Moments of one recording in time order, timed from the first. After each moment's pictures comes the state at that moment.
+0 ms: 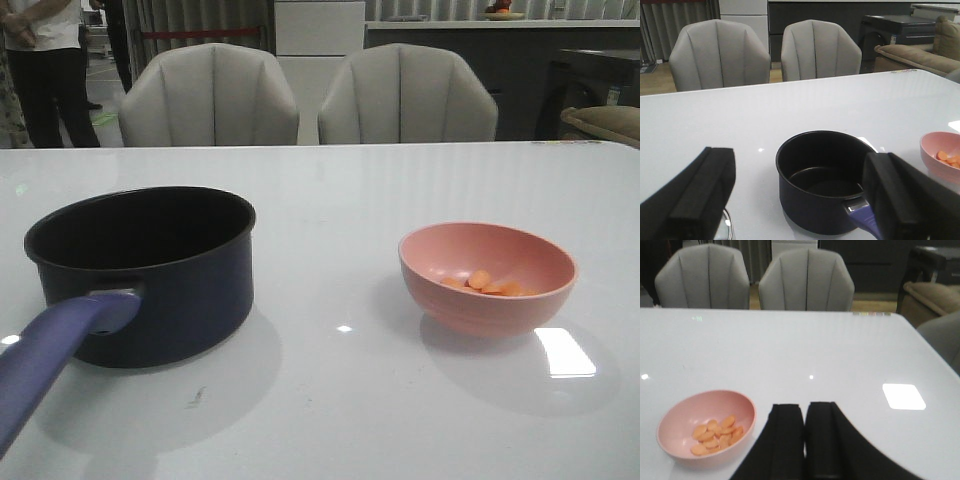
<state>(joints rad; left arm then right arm) -0.28 0.06 -0.35 -0.12 0.45 0.07 0.07 0.20 -0.26 0.03 0.26 0.03</state>
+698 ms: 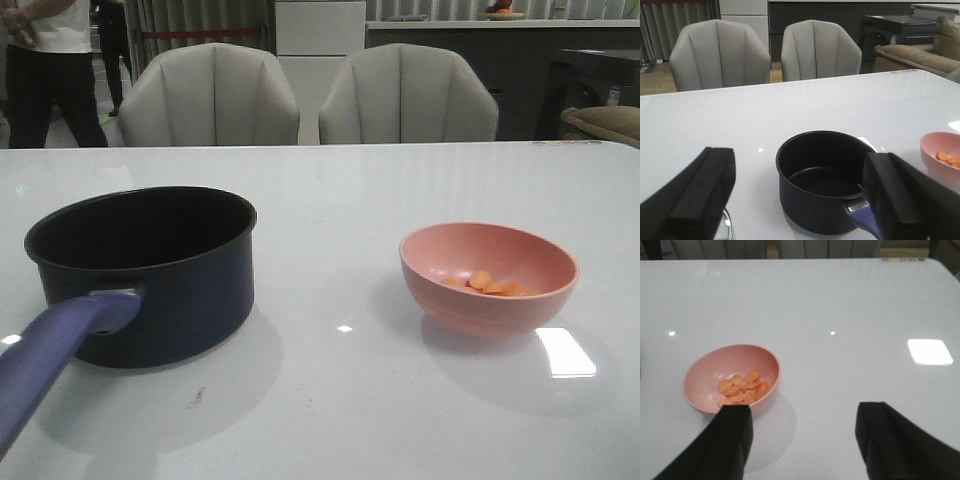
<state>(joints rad) -0.28 0.06 -0.35 -0.12 0.45 0.07 0.14 0.33 -0.28 0.11 0.34 0.03</state>
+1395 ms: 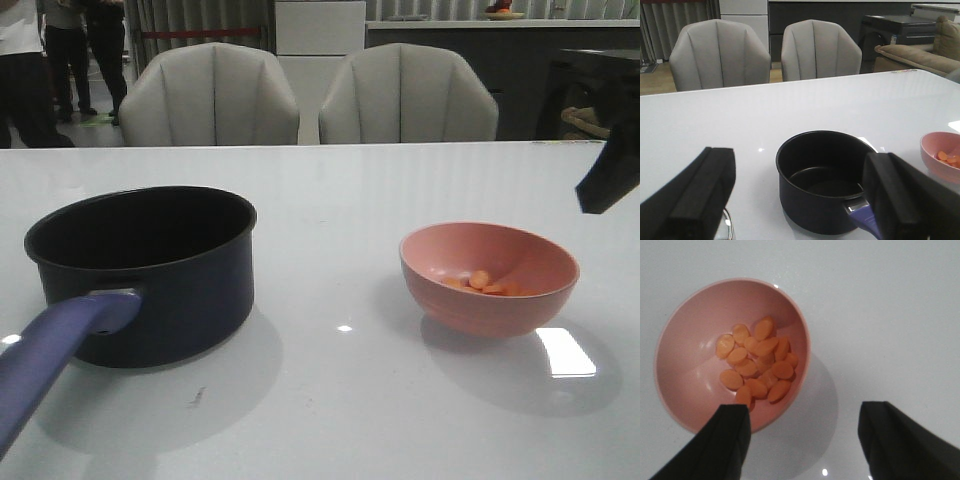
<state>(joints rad) -0.28 0.06 -0.35 -0.12 0.45 0.07 0.19 1.31 -0.75 0.22 0.39 0.03</state>
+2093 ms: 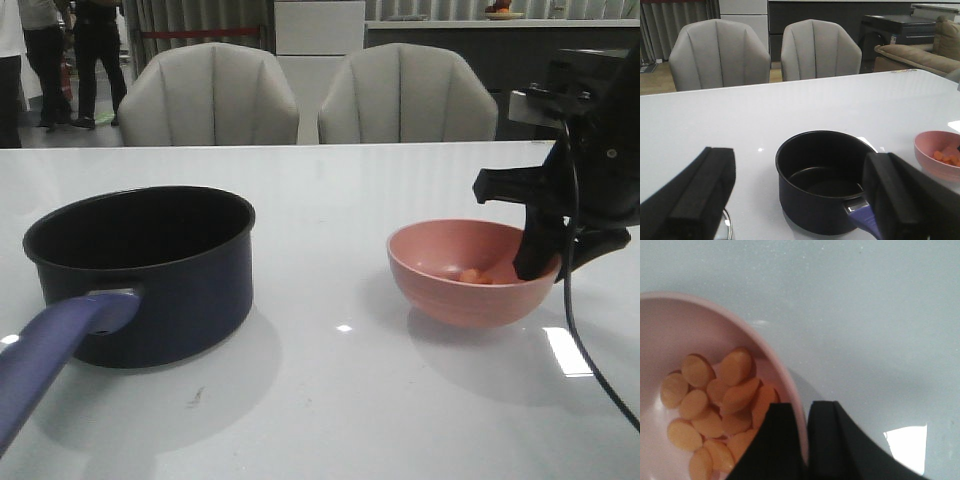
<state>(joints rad) -0.28 0.06 -0.35 -0.12 0.45 0.07 0.19 1.78 -1.06 0.28 0.48 0.02</state>
